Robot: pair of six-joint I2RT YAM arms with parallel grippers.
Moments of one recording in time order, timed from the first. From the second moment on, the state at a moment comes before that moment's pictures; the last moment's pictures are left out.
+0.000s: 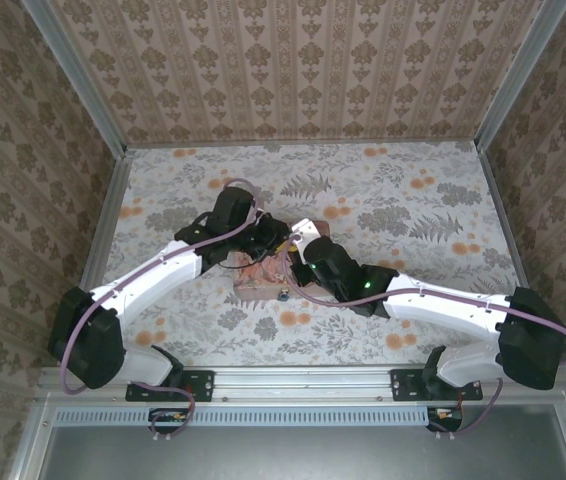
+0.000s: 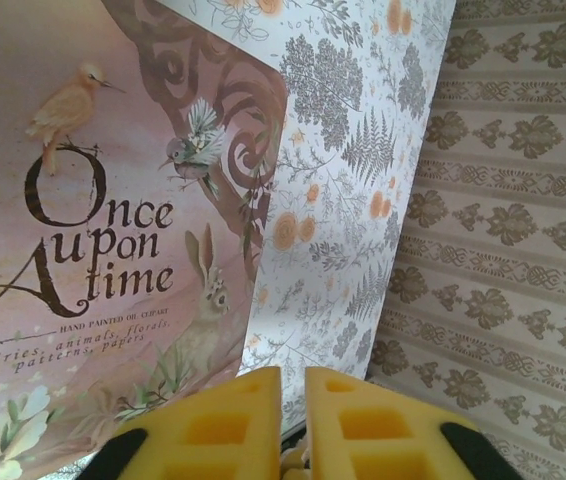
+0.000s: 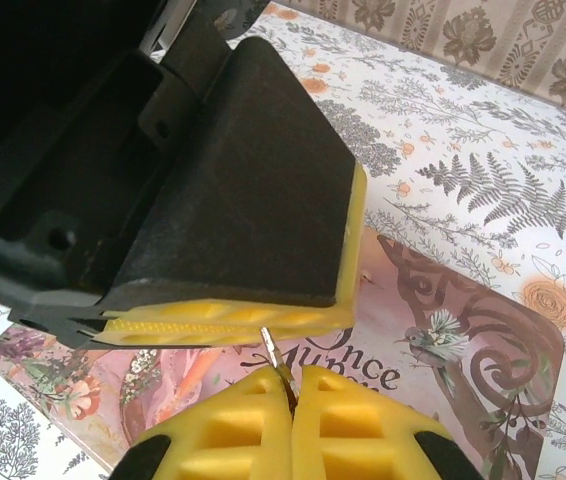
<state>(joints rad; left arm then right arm) -0.67 1.38 0.99 -0.27 0.44 -1.21 0.97 1.34 0.87 -0.05 0.39 0.16</state>
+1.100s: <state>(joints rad) -0.59 1.33 0.99 -0.21 0.40 -0.72 0.67 1.06 0.66 0.03 0.02 0.60</state>
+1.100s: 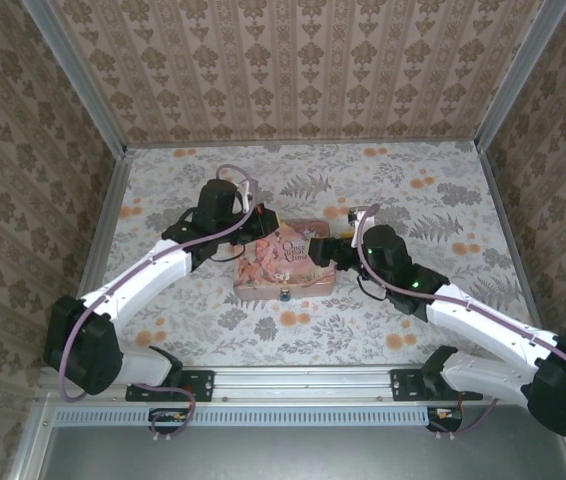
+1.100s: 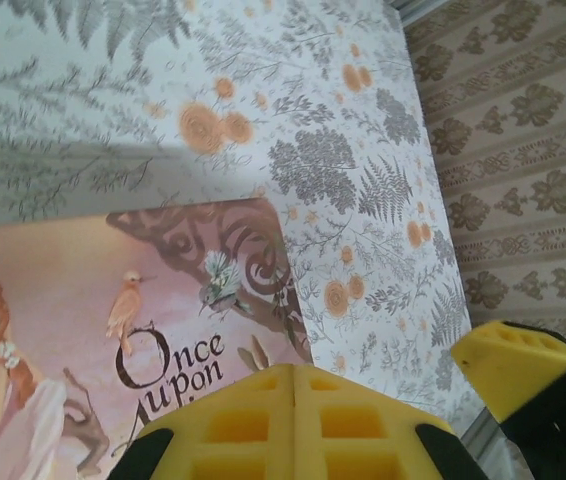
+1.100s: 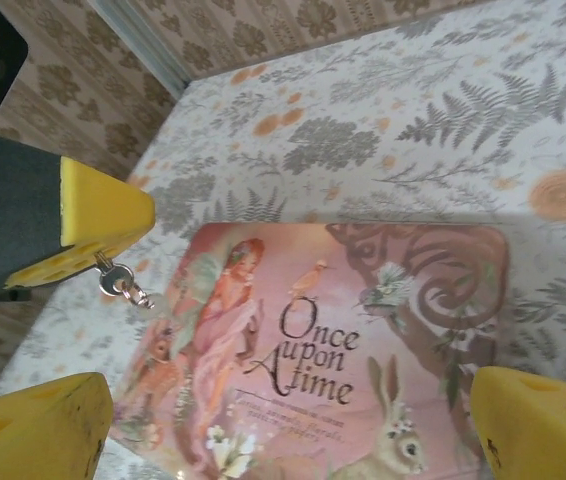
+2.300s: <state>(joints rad) -0.58 1.22 0.75 0.45 0.50 -0.75 0.61 1.56 0.62 1.13 -0.36 1.21</state>
